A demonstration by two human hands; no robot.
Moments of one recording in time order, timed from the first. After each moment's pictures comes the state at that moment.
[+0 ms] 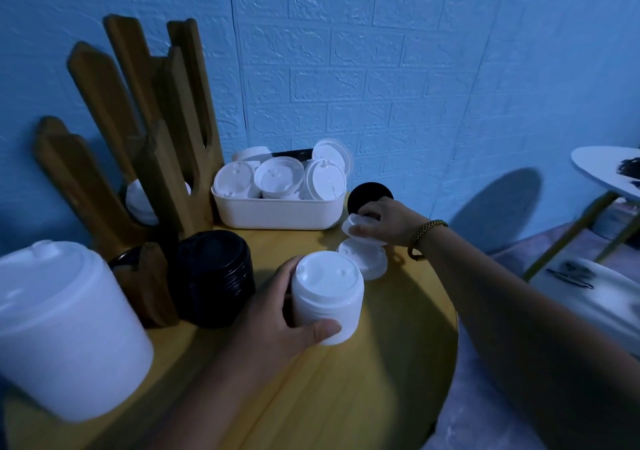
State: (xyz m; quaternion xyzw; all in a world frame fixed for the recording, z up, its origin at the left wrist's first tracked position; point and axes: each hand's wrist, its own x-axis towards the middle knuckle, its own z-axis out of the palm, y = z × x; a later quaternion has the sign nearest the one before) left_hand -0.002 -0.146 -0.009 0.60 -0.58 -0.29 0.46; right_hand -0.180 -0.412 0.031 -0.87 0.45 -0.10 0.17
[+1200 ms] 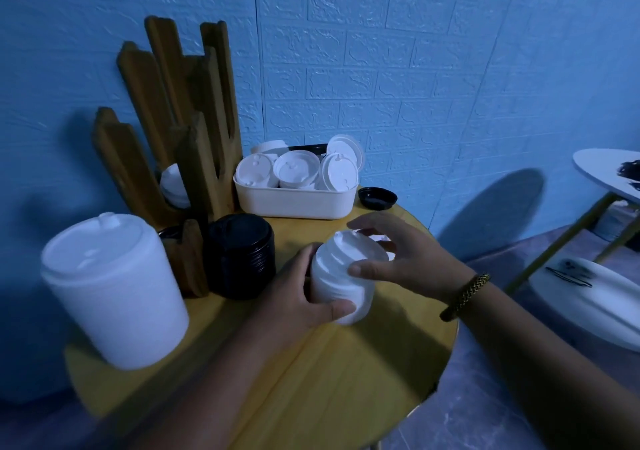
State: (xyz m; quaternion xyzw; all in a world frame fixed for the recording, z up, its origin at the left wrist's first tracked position) left_hand -0.002 -0.136 0.000 0.59 -0.59 -0.31 0.45; right_hand -0.199 -0.241 0.064 -0.86 0.30 -0.25 0.33
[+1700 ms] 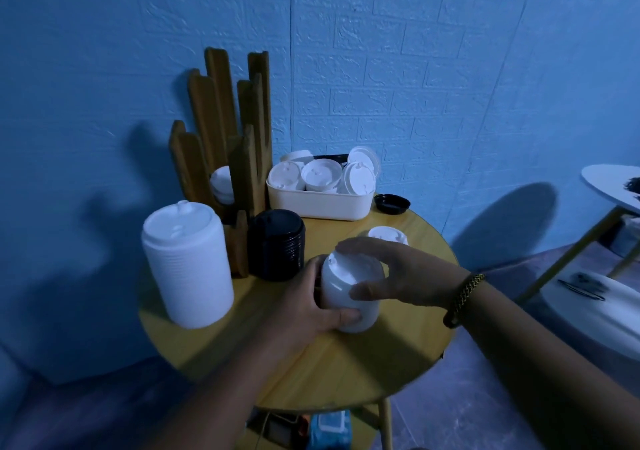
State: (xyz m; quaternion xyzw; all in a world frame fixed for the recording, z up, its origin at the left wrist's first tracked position) left_hand -0.003 -0.079 0.001 0.60 -0.56 -0.34 0.46; right_hand -0.185 -0.183 0.080 -0.90 0.28 -0.10 0.31
